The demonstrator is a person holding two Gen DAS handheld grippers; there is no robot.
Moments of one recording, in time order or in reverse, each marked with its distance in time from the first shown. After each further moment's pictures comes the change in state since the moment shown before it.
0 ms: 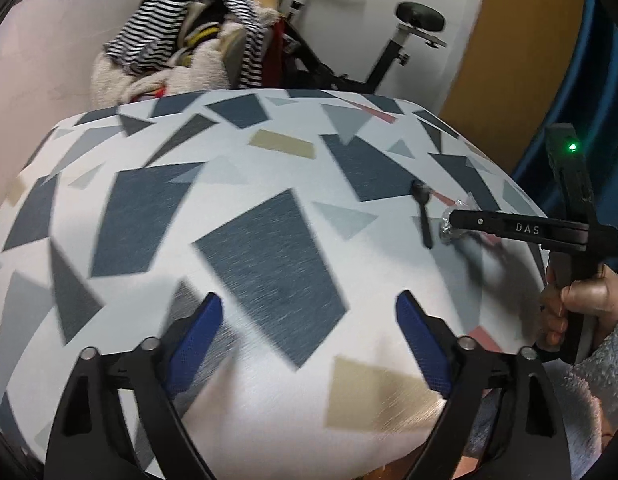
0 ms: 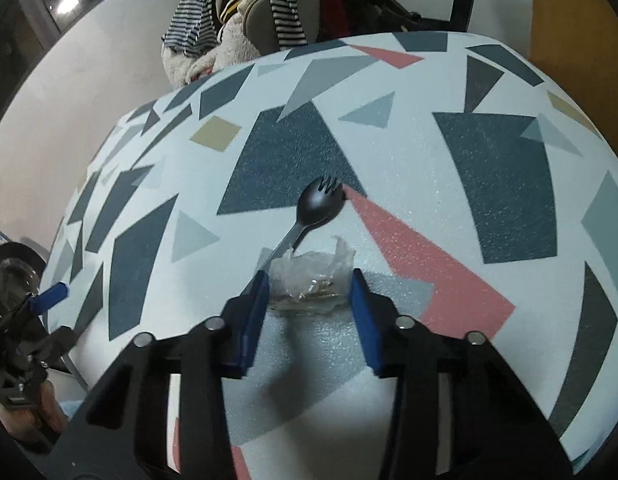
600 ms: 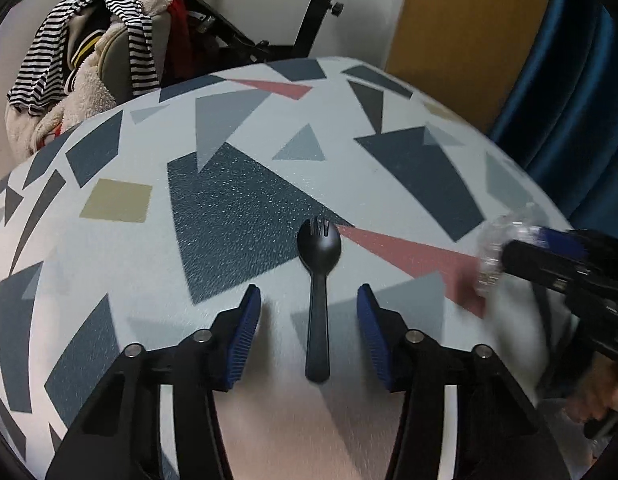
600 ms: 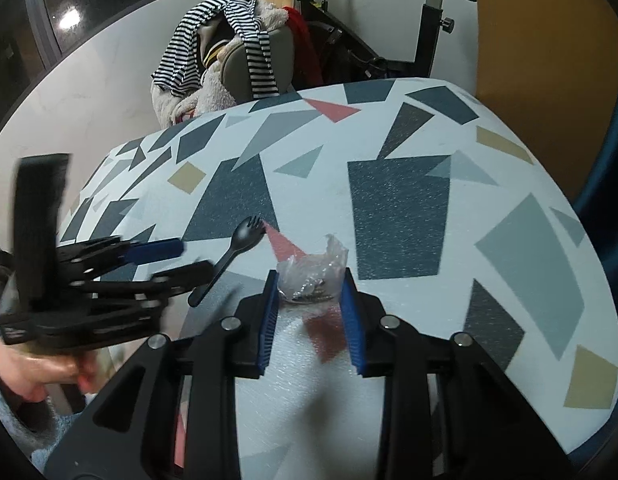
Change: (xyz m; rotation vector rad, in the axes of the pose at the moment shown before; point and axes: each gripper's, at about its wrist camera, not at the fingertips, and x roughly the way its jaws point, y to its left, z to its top) left arm 0.124 -0.114 0.076 0.176 0.138 -0.043; right arm -0.058 -0.052 -0.005 0.001 -0.117 -0.049
